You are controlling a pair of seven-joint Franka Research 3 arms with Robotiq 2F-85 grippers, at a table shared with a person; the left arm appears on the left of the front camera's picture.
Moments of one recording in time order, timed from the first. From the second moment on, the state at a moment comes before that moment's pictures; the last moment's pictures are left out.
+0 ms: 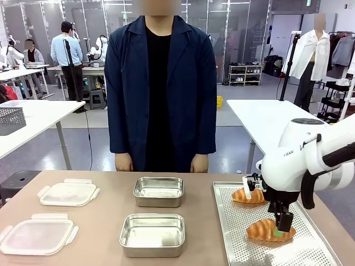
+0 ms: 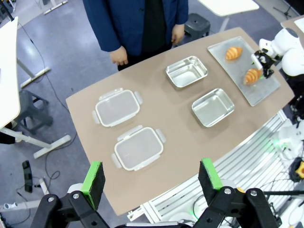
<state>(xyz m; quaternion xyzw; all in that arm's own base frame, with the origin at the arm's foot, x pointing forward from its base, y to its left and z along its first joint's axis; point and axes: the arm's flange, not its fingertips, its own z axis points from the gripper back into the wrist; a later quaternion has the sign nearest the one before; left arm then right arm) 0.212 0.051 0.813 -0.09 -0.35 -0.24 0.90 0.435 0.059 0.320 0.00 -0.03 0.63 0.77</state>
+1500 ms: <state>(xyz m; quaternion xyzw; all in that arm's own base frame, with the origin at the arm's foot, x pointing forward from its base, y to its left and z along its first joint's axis) 0.212 0.051 0.812 -0.09 -0.35 -0.24 0.90 0.439 0.074 0.329 0.03 0.01 0.63 0.78</state>
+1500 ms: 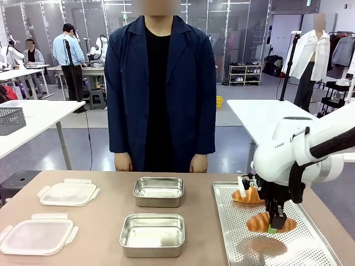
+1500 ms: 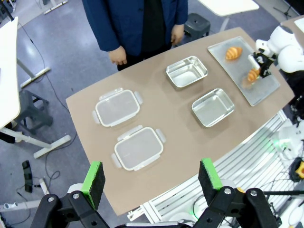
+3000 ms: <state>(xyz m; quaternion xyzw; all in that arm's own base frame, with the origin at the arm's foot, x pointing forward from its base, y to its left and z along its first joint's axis) 0.212 0.050 0.813 -0.09 -0.35 -0.24 0.90 0.400 0.405 0.357 0.03 -0.02 0.62 0.78</state>
